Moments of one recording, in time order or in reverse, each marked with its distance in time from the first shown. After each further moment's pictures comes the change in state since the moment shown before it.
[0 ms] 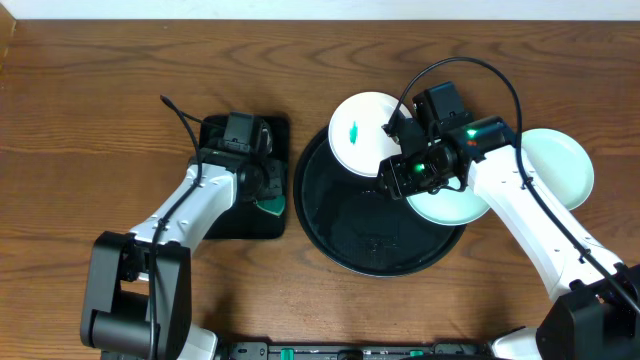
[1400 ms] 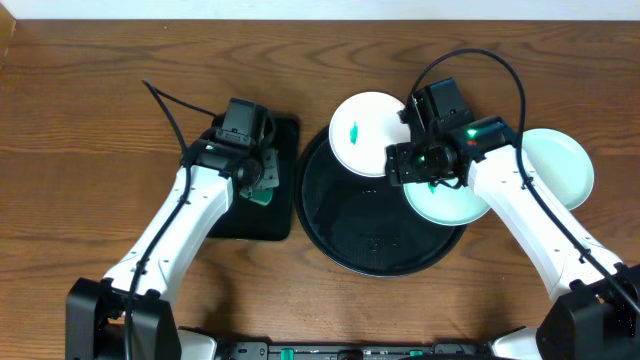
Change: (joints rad) left arm -0.048 -0.141 0.124 -0.237 -0.212 -0.053; right arm -0.002 0.000 0.000 0.053 0.298 0.146
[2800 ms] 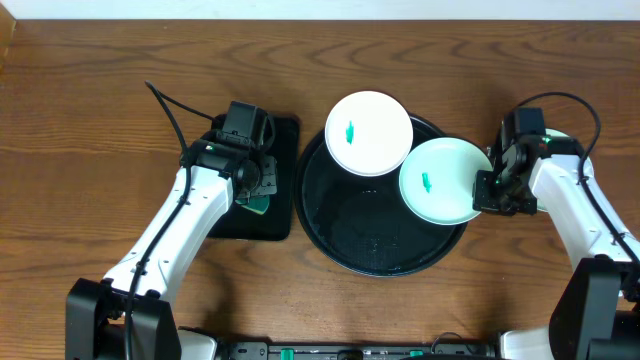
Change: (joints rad) left arm 0.000 0.000 0.000 -0.047 -0.003 0.031; right arm -0.399 -0.001 -0.206 -0.082 0.114 -0.104
